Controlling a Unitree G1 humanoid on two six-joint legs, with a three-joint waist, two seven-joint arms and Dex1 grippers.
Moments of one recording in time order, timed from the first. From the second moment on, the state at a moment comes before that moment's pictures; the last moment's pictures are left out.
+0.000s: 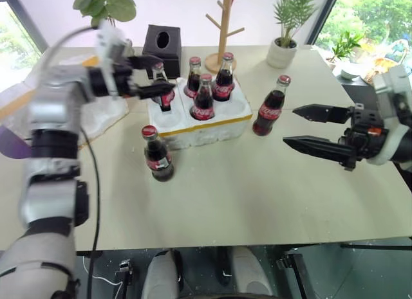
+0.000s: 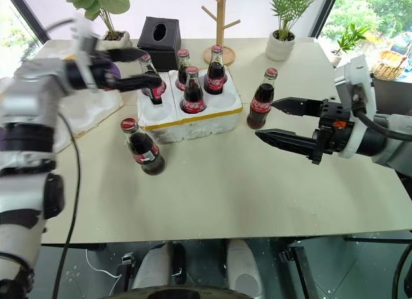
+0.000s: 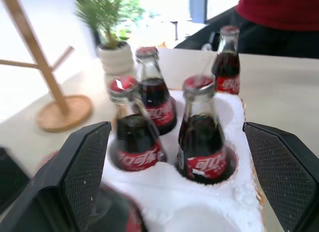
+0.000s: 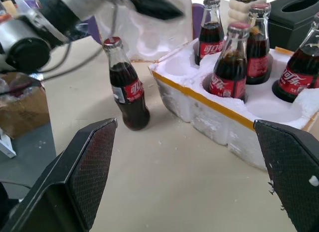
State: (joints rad) left arm -0.96 0.73 0.12 0.33 -0.36 0.46 -1.23; right arm -0.36 -1.07 -0.40 -0.43 1.14 0.94 0.81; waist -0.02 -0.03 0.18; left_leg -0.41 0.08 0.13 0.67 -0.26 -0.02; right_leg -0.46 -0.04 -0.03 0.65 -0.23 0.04
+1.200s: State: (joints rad) left arm -0.13 0.58 0.12 -0.45 -0.40 0.55 -0.67; right arm -0.45 -1.03 -0.28 -0.39 1.04 0.94 0.96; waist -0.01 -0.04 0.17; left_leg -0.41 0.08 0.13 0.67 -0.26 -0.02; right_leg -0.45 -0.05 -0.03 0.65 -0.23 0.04
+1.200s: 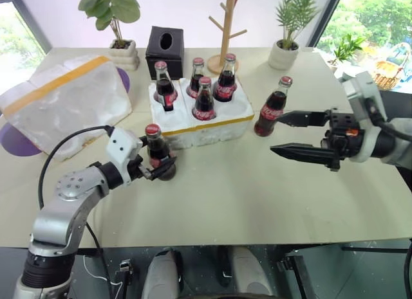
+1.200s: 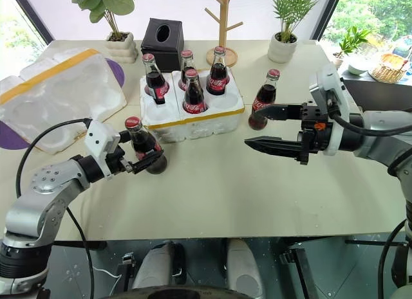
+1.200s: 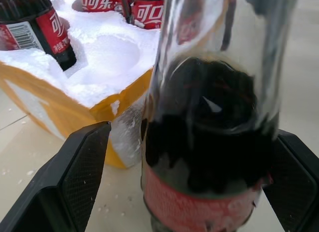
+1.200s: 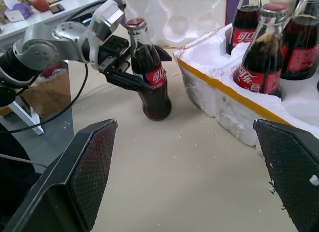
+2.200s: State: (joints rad) left arm -0.80 0.60 0.08 0.15 -0.57 0.53 -0.86; right arm -0.39 -0.99 -0.29 -0.40 1.02 0.91 0.92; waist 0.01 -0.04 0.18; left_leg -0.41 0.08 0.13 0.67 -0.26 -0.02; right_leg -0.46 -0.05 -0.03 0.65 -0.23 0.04
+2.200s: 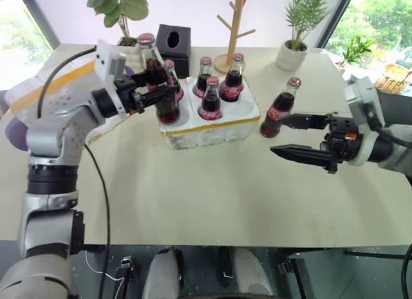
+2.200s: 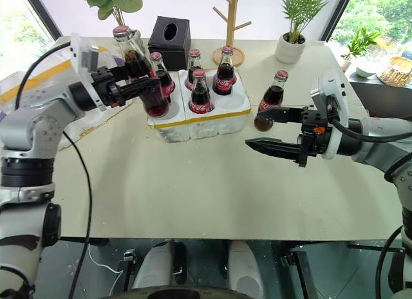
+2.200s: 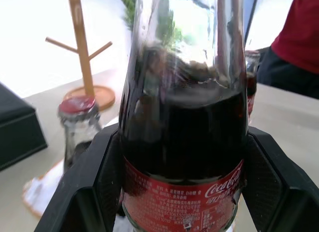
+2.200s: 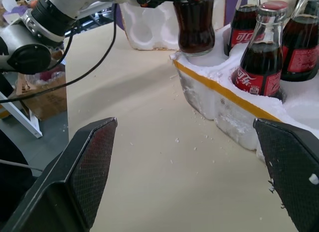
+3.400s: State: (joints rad) left arm -0.67 0.84 0.30 -0.29 -0.88 0.94 -0.96; right arm -0.41 -0.74 -0.21 -0.17 0.62 0.75 0.53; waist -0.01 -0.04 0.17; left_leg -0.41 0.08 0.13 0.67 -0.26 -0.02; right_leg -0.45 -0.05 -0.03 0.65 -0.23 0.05
